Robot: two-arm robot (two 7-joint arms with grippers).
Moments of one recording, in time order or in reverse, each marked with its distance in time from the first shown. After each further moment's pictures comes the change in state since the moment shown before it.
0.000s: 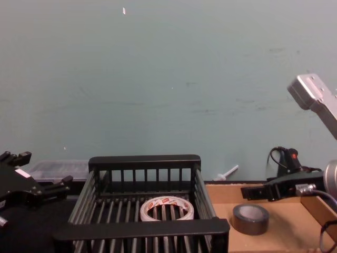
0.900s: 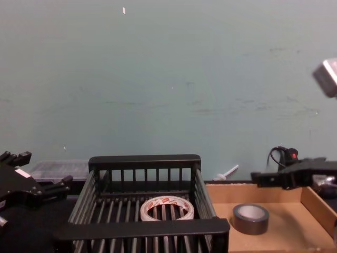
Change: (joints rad) left arm 0.000 0.000 0.000 0.000 0.000 0.000 0.000; right arm -0.112 0.035 0.062 -0.155 -0.007 -0.079 -0.046
